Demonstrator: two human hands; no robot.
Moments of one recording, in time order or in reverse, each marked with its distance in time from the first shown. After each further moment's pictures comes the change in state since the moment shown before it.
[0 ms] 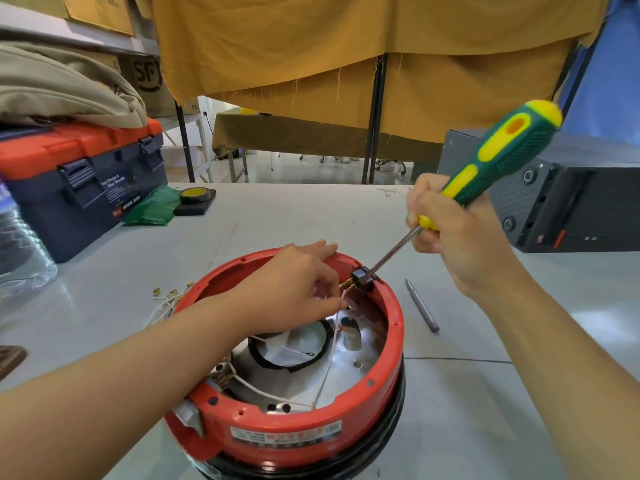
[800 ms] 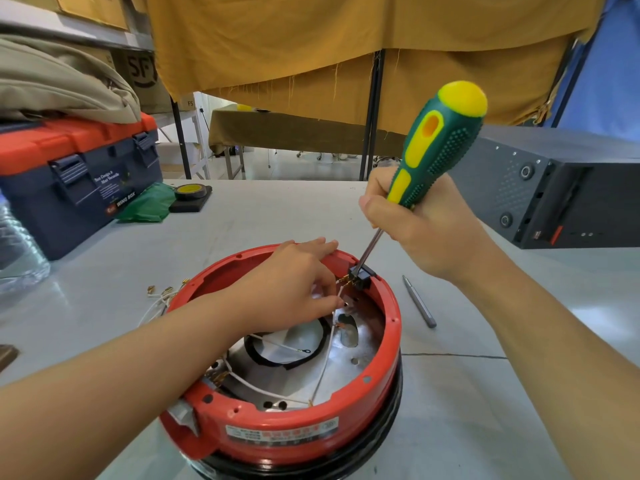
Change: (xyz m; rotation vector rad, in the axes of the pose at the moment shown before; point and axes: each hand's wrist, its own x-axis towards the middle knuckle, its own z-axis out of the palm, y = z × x) left_hand 0.001 0.005 -0.001 0.091 -0.046 -0.019; right_hand 0.000 -0.017 0.021 -0.423 -0.208 -0.256
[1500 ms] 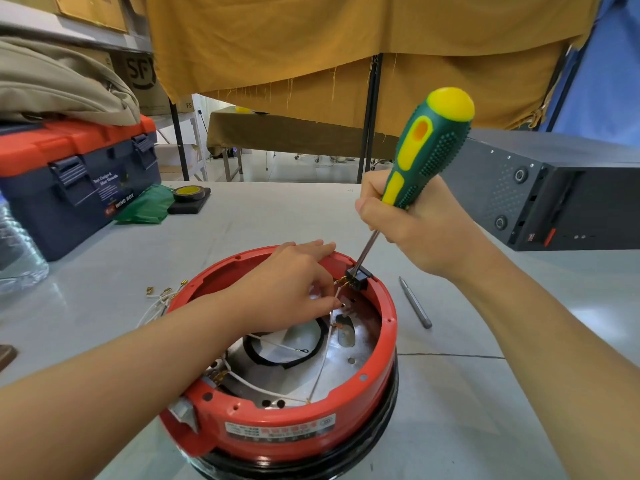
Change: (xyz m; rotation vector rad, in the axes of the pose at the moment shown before) left_hand 0.000 -0.001 0.001 -0.011 0.009 0.013; right_hand 0.004 -0.004 -0.002 -0.031 -0.052 0.024
